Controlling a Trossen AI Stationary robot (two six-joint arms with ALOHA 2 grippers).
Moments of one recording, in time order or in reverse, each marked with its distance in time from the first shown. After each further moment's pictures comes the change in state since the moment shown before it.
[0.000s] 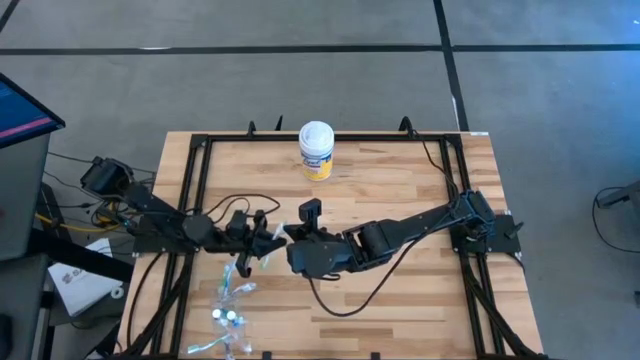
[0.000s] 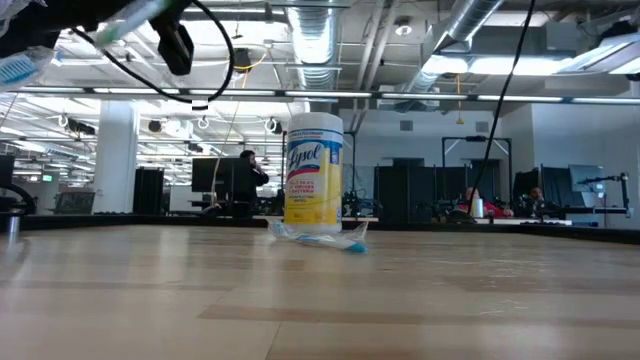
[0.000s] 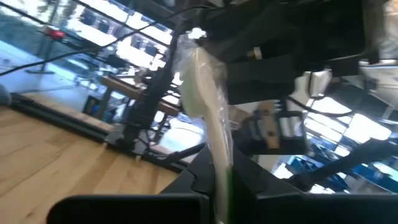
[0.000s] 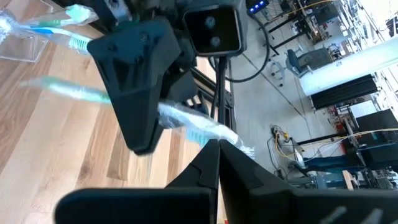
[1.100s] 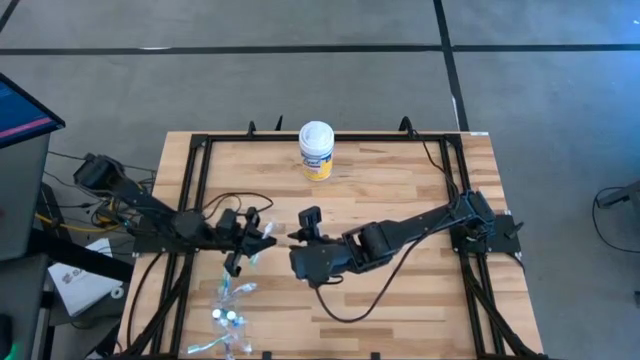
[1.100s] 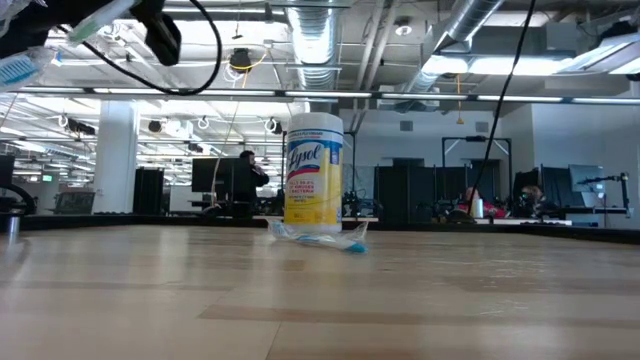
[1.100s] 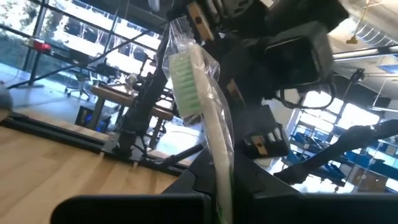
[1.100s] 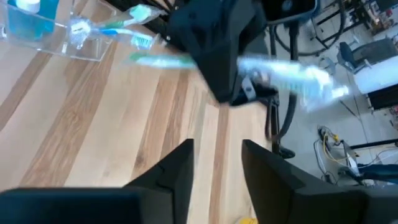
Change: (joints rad) left arm -0.023 -0.139 -0.056 -0.058 0.035 0.078; right arm 0.006 0.000 0.000 -0.103 -0.164 0.121
